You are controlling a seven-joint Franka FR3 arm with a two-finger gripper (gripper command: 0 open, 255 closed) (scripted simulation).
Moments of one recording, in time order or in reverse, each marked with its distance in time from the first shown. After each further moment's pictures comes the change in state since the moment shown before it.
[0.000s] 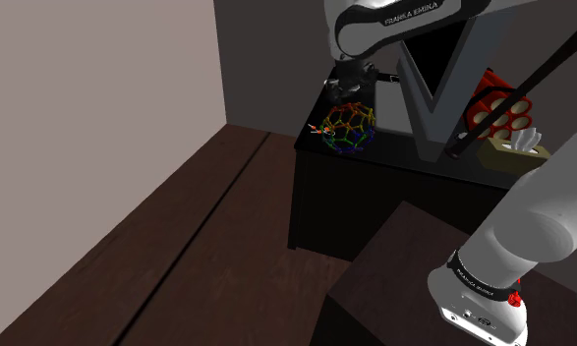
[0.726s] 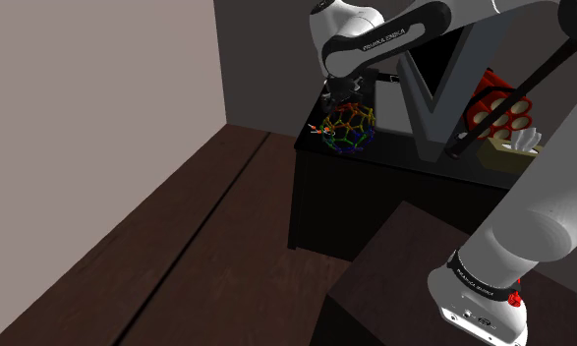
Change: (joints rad) arm -0.016 0.159 -0.005 0.053 -0.086 0.050 0.123
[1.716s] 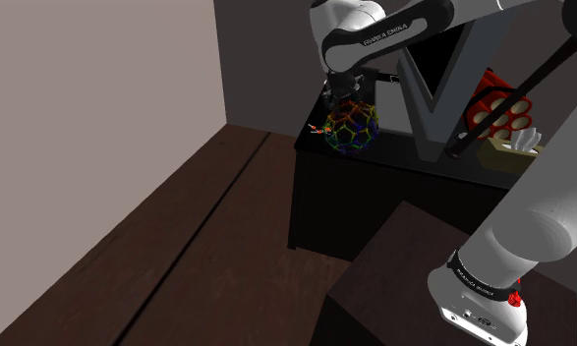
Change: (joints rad) arm 0.002 -0.011 0.002 0.019 0.006 -0.029 -0.011
